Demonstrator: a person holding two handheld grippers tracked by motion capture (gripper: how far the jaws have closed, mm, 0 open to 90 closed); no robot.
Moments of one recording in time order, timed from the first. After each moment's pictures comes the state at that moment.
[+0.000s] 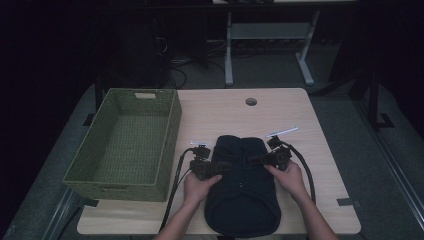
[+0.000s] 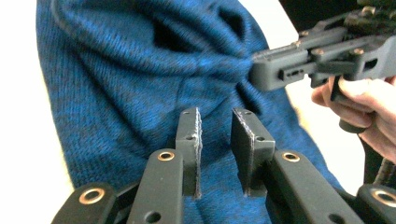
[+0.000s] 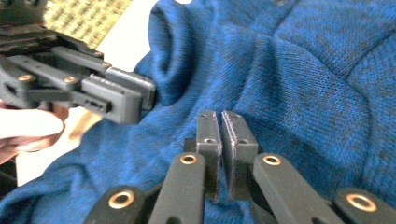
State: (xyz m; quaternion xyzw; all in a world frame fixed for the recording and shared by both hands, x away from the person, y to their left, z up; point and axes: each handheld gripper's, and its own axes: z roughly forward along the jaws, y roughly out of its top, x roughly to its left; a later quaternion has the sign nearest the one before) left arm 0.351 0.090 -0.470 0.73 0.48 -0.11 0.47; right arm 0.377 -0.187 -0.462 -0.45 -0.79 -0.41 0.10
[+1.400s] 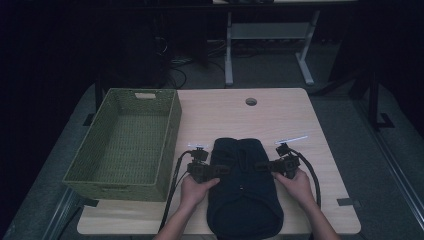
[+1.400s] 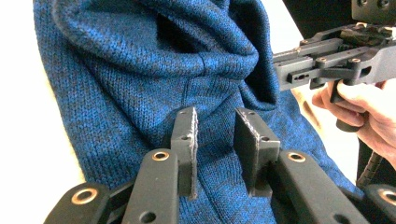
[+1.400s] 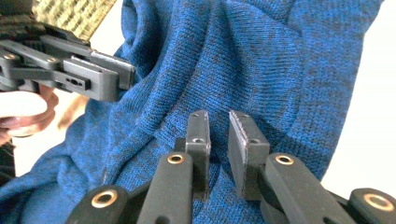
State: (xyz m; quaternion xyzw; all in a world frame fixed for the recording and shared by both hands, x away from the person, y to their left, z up) left arm 0.345 0.098 -0.477 0.74 0.49 -0.13 0.45; right arm 0.358 -0.208 -0.475 -0.47 -0.77 -0.41 0.10
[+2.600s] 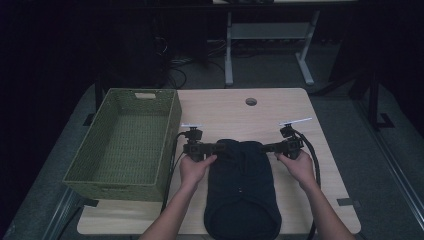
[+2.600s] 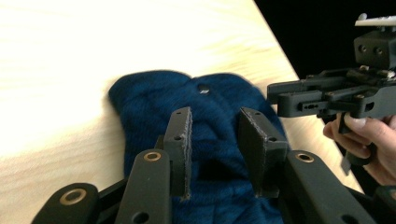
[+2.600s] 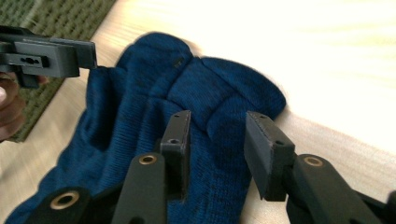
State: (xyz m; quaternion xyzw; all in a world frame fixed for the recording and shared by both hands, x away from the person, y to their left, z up) left arm 0.391 0.107 -0.447 0.70 0.52 -0.08 0.48; right arm 0.404 -0.224 -0.450 -0.51 -0.76 -0.40 0.07
